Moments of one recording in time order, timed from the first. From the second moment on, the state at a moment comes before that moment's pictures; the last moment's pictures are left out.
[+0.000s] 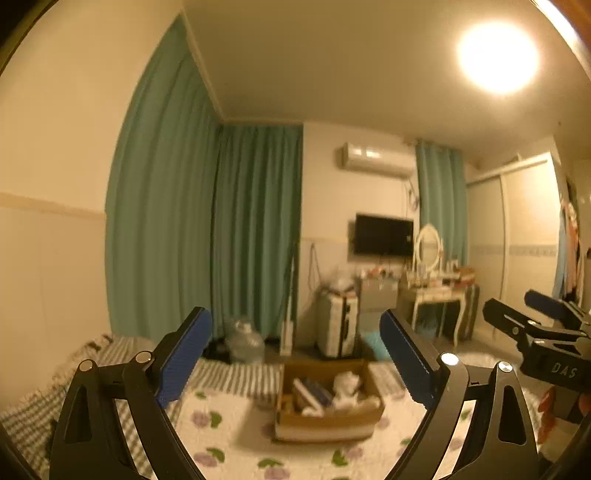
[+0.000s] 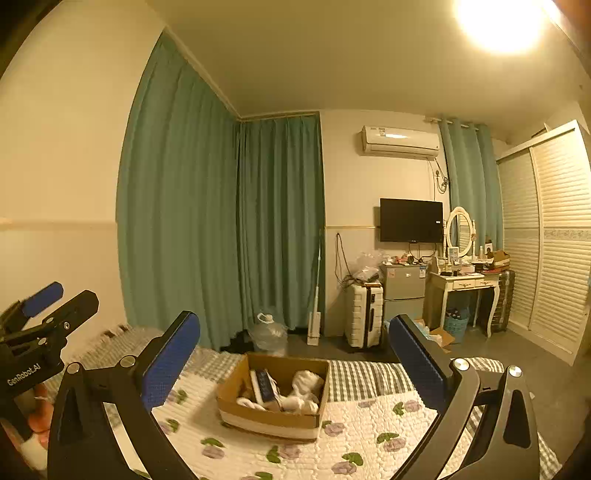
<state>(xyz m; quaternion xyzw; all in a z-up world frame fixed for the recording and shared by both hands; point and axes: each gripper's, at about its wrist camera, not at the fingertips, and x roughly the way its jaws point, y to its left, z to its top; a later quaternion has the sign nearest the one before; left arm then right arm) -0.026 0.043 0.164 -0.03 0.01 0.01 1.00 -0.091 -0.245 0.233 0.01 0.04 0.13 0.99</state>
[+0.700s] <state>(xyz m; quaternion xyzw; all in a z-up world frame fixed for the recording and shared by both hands) 0.034 0.043 0.038 -0.02 0.13 0.03 0.99 0.004 -0.222 0.082 -0.01 0.17 0.12 0.98</state>
